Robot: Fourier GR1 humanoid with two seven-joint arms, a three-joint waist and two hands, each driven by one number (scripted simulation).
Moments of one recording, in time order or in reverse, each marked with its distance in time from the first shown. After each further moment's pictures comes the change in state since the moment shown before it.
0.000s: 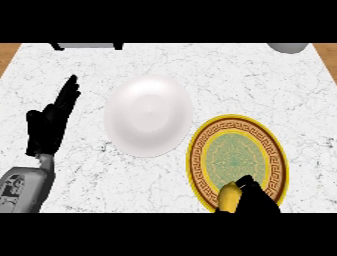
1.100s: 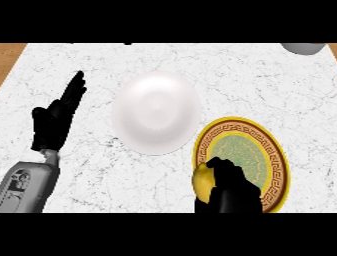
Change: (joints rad) left arm -0.036 -0.016 -0.006 0.018 -0.006 -0.023 -0.015; right arm -0.255 -0.081 0.289 -0.111 0.402 -0.034 0.003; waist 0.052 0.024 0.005
